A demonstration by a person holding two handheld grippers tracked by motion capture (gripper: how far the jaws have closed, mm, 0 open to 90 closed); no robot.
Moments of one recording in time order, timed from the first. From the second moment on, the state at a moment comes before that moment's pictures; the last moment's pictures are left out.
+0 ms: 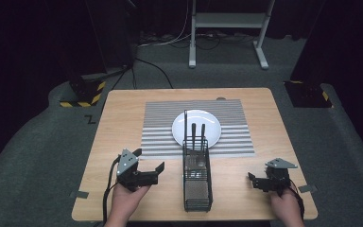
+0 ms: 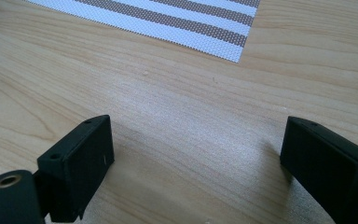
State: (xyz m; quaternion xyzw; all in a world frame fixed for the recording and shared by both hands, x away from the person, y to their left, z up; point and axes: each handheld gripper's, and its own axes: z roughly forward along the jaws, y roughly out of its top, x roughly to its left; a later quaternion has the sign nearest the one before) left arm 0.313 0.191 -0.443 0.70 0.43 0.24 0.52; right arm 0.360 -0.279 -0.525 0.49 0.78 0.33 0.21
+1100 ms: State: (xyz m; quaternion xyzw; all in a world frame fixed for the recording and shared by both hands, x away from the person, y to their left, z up) left arm 0.349 0.147 -0.420 0.70 0.42 0.26 0.52; right arm 0.363 -0.277 -0.525 0.49 0.78 0.33 0.21
